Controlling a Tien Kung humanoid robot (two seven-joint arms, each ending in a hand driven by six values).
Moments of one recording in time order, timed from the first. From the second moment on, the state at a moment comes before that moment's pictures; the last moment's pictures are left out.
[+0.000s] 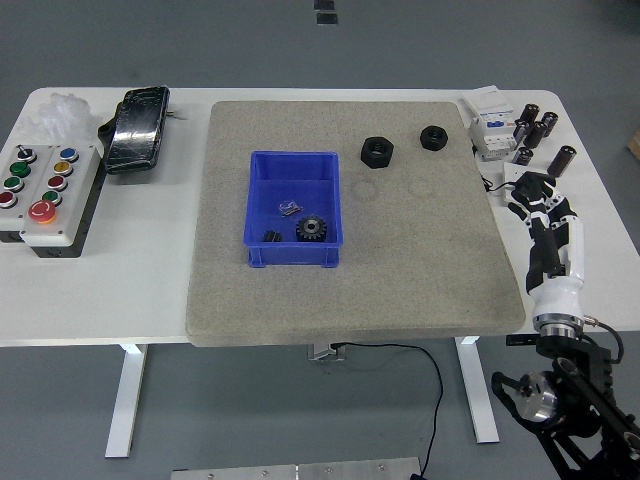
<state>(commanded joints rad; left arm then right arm) -0.04 0.11 -1.82 -0.18 1.73 -0.03 0.39 -0.03 -0.16 1.23 1.41 -0.75 -0.44 0.59</state>
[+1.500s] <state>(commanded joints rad) 0.00 0.13 -1.82 -0.18 1.67 -0.01 0.37 0.06 -0.13 1.22 1.32 -0.65 -0.48 0.63</state>
